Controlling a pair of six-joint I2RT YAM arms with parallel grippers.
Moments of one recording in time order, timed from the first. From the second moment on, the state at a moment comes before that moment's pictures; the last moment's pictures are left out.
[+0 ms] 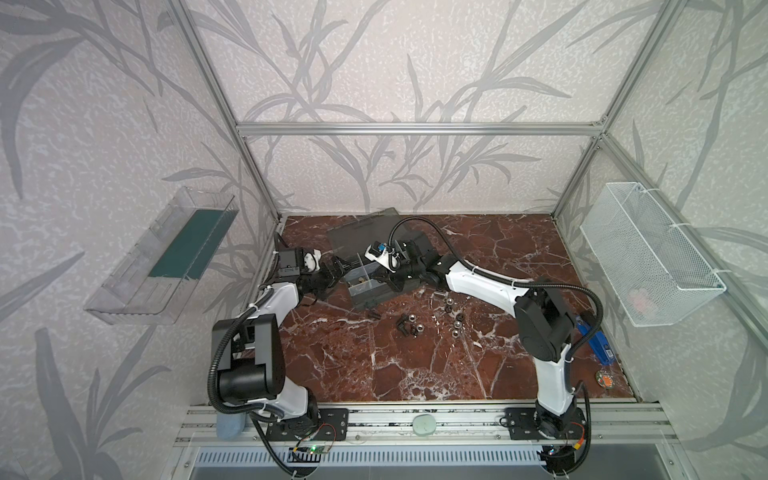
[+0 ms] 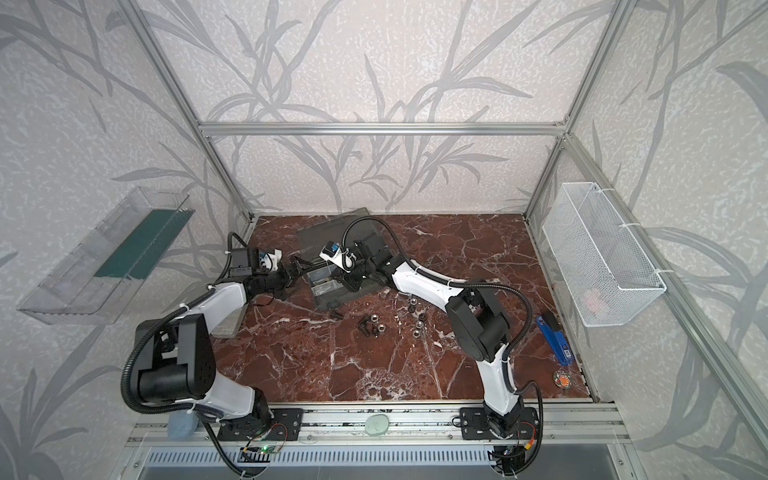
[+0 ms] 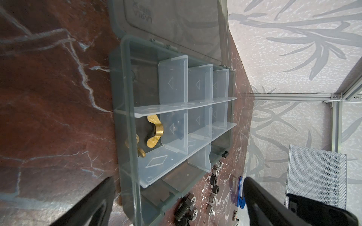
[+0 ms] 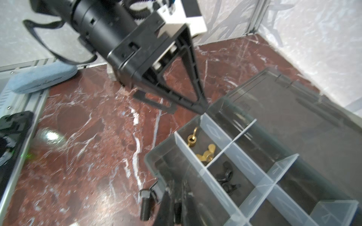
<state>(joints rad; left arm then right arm) 0.15 1.53 0.87 -0.21 0.70 -0.66 0.77 2.05 1.60 -0.13 -0.47 -0.27</state>
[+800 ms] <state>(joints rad) 0.15 1.53 0.87 -0.21 0.70 -0.66 0.74 2.27 1.71 0.07 -0.24 -0.04</state>
